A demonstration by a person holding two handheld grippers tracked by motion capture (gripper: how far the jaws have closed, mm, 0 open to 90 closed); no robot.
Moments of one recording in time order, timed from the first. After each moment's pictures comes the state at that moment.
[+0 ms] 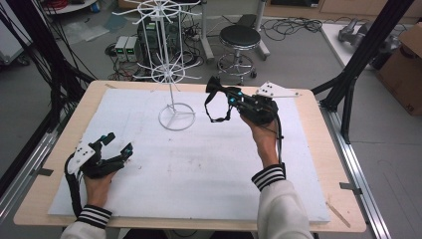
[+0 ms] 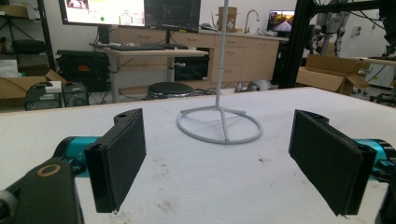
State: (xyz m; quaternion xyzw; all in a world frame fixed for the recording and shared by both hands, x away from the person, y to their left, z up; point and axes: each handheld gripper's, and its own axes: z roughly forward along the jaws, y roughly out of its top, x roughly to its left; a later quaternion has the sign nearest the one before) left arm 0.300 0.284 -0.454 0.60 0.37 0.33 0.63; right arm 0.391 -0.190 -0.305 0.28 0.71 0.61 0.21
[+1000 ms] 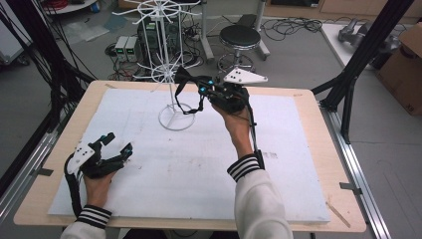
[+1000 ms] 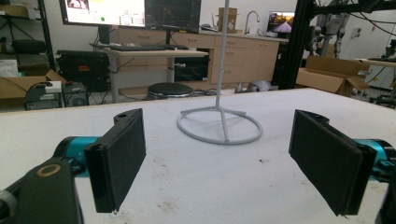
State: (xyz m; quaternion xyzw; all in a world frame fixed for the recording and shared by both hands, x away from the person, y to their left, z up) left arm 0.300 0.284 -0.455 0.60 0.37 0.33 0.63; right arm 0.408 -0.116 -0.283 0.25 0.72 0.62 0.19
